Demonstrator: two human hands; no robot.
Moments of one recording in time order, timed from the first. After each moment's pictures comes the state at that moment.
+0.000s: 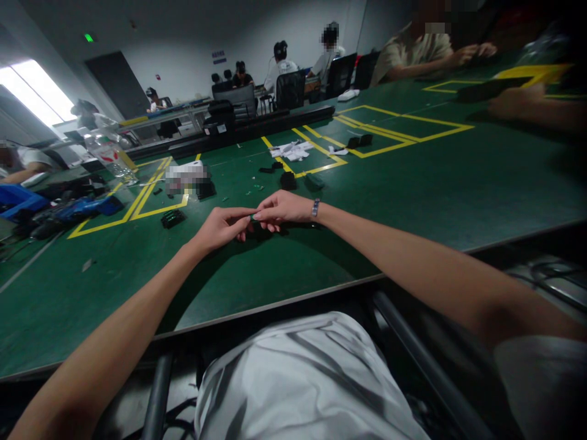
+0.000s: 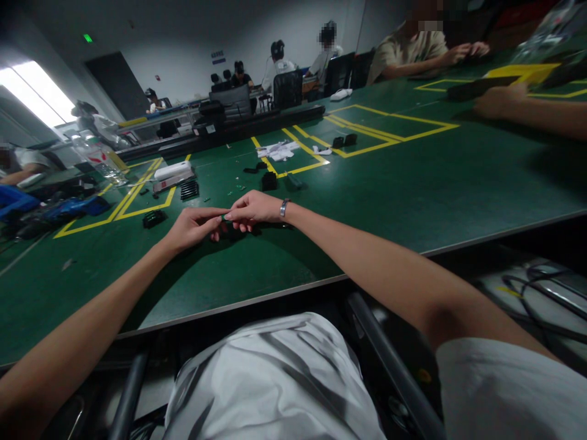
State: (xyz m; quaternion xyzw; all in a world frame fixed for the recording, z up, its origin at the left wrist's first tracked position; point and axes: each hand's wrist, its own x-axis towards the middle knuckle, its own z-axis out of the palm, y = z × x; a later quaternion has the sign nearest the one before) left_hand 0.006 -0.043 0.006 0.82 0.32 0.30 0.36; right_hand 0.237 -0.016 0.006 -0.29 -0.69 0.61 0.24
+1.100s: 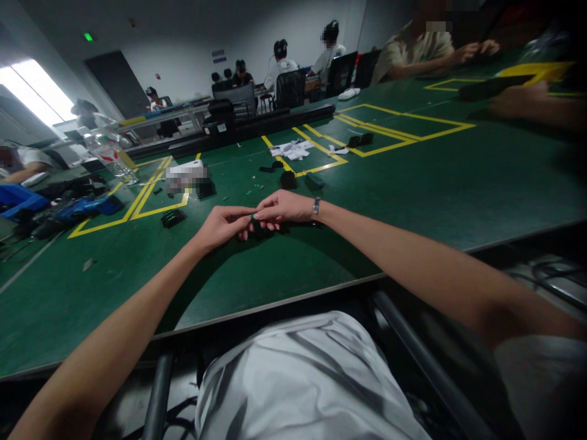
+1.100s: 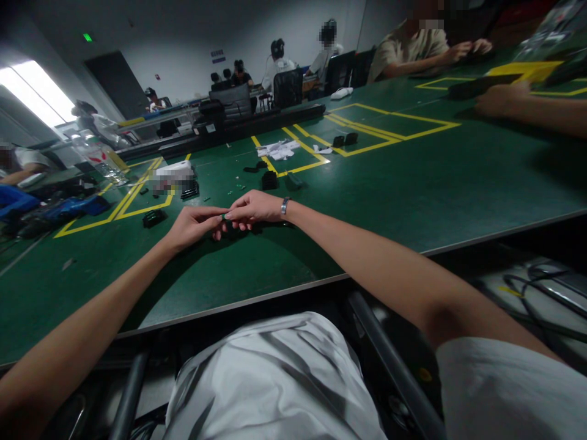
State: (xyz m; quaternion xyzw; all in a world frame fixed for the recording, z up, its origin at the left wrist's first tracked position) left_hand 0.008 -0.039 0.005 0.78 0.32 0.32 0.44; right_hand 0.240 -0.011 0.002 -0.26 -0.70 0.62 0.23
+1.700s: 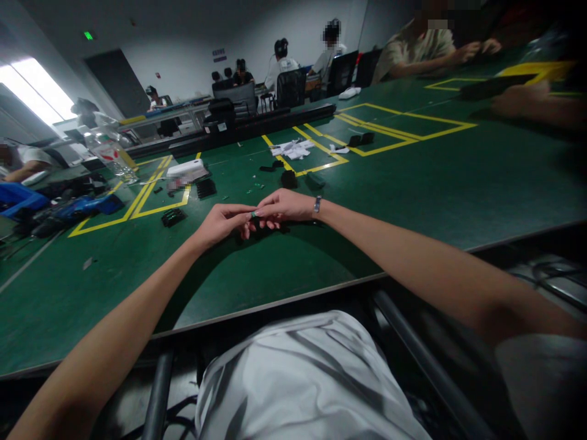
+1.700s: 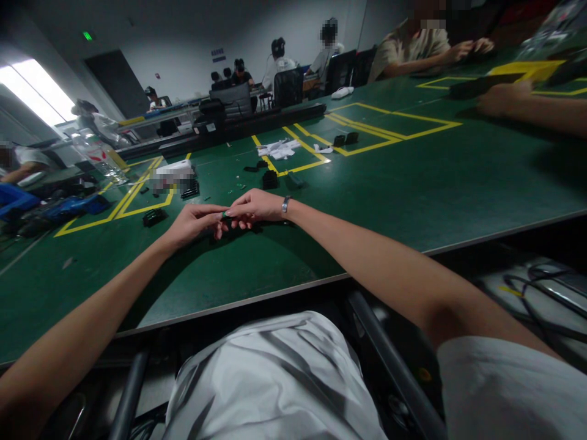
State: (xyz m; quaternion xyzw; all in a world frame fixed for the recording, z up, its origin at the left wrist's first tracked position) left_hand 0.011 -0.037 0.004 0.71 0.34 0.32 0.52; right_hand 0.240 -0.010 0.001 -0.26 -0.69 0.64 0.23
